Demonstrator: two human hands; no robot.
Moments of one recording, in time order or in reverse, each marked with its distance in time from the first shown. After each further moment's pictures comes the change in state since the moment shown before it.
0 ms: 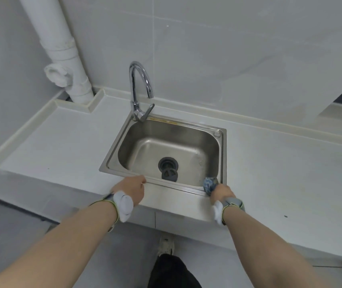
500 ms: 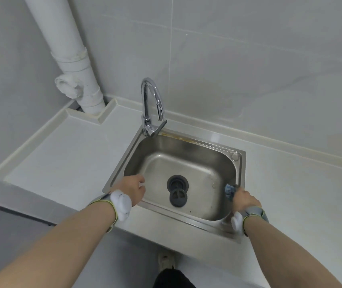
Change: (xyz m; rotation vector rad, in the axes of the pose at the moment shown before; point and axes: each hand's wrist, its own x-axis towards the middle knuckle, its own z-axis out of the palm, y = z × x) left_hand 0.077 -0.005 -0.054 -0.079 0.047 -0.133; right_hand 0.092 -0.009 -0.060 -0.177 0.148 -0.059
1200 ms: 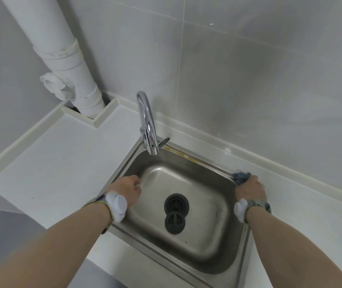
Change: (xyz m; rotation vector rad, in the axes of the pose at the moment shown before) left_hand 0.124 0.033 -0.022 0.043 -0.031 -0.194; right_hand 0.175 -0.065 -0.064 0.288 0.106 0.076
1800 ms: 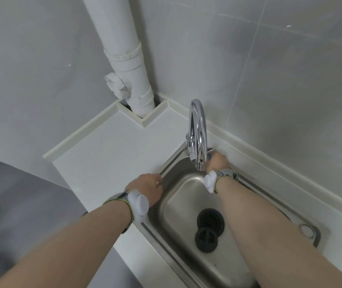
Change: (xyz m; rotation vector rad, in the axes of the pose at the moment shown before) left_hand -0.006 -0.024 -0.035 -0.030 0.054 -0.183; right_hand -0.010 -0.249 0.077 0.087 -0.291 -0.558
